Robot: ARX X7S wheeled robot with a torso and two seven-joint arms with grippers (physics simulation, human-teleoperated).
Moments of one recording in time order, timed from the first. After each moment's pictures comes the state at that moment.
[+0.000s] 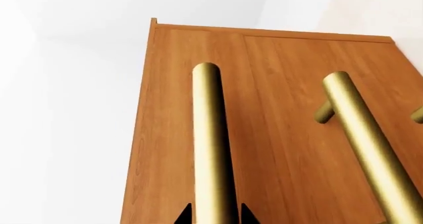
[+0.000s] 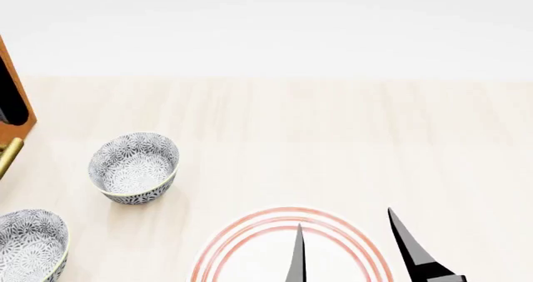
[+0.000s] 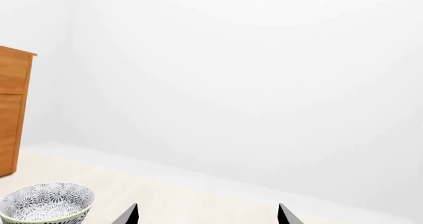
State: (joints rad) left arm -1.25 -0.42 0.80 -0.83 0.76 -0.73 0.30; right arm -0.04 0.37 -0.23 -0.53 0.13 0.12 0.19
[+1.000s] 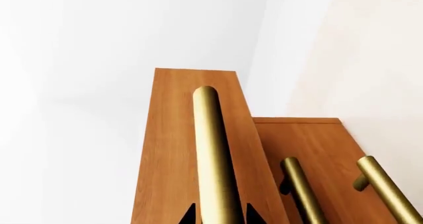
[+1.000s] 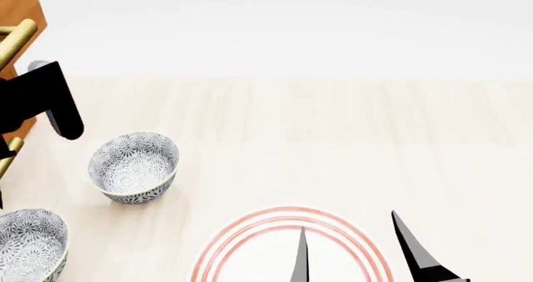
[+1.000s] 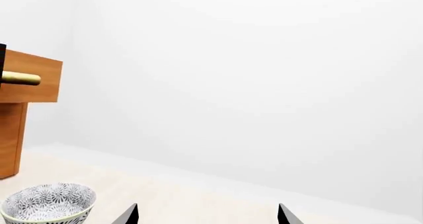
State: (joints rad) left arm -1.16 -0.45 0.86 -0.42 0.77 -0.81 0.47; right arm -0.05 0.39 -0.22 -0.53 0.15 0.10 0.20
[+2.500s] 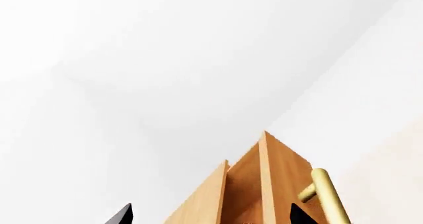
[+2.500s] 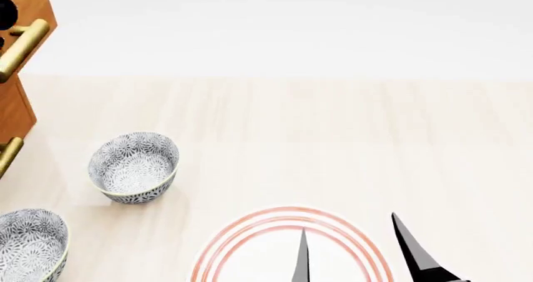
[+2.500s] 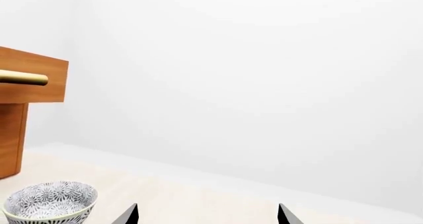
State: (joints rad) left arm -1.20 -0.48 0.51 0.17 0.68 -1.09 0.65; right arm -0.05 0.40 -0.23 -0.52 0.17 0.09 0.21
